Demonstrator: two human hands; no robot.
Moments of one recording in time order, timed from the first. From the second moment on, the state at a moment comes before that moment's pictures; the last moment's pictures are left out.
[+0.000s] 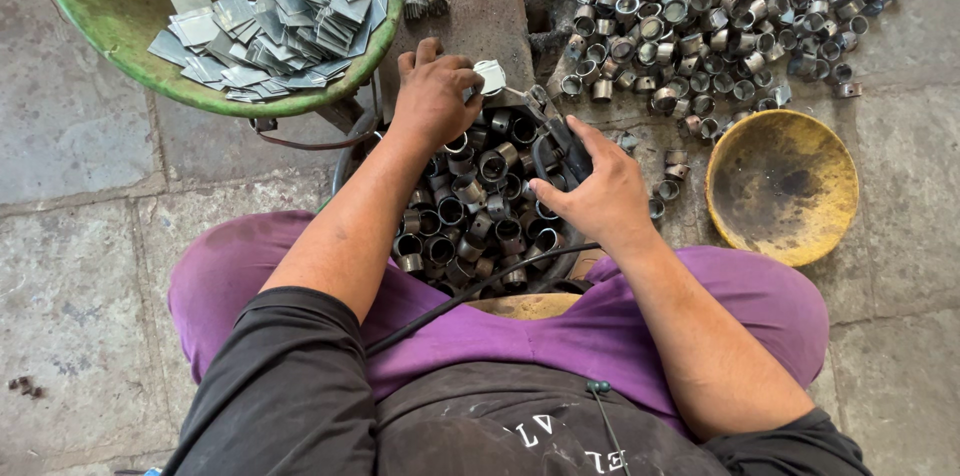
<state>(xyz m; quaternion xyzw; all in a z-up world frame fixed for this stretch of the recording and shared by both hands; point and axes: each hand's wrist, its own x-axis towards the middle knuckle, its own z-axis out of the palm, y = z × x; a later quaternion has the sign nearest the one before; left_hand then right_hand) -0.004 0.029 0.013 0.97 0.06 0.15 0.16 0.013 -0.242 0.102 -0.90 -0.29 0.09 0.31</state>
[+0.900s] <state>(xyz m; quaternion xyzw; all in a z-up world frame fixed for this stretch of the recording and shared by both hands) -0.001 0.031 0.003 0.98 0.07 0.10 0.18 0.009 -0.238 0.106 -0.89 -0.28 0.09 0.34</state>
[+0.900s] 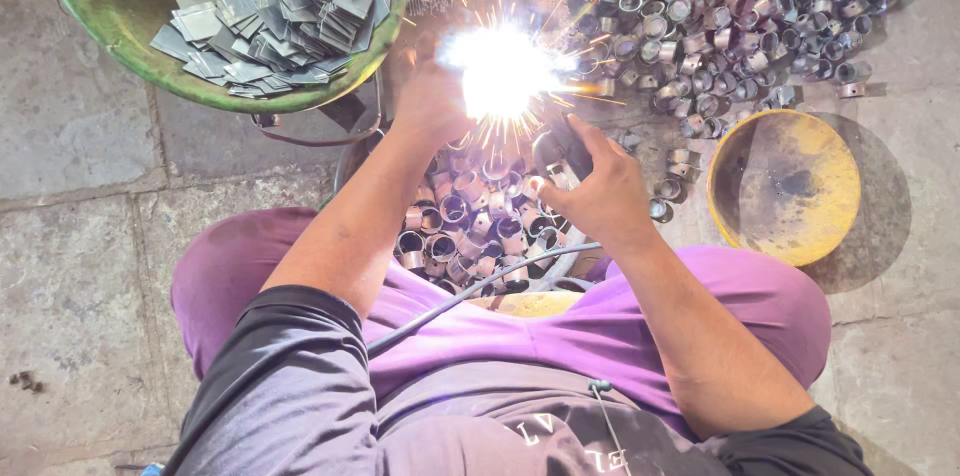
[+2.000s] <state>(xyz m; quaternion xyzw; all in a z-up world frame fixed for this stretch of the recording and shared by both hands) -0.007 0.083 0.071 0.91 0.15 0.33 0.21 -0.017 -0.209 0.082 -0.81 -0.42 0.05 0.41</state>
